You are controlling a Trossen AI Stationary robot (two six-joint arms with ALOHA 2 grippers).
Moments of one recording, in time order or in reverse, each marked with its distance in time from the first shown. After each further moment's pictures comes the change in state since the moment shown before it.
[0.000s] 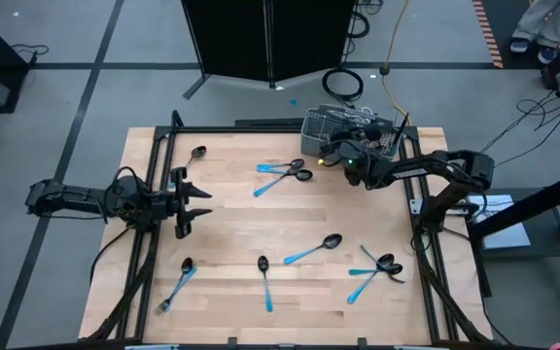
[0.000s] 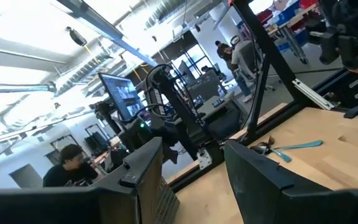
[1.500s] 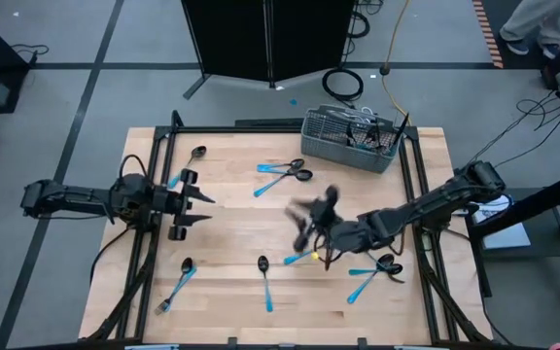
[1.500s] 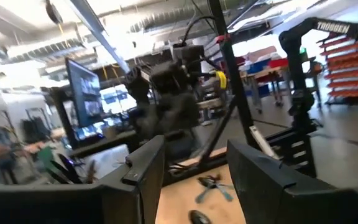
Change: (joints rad) left arm 0.058 0.106 0.000 0.150 0.184 -0.374; right arm 0.753 -0.044 0.405 -0.566 -0.233 0.654
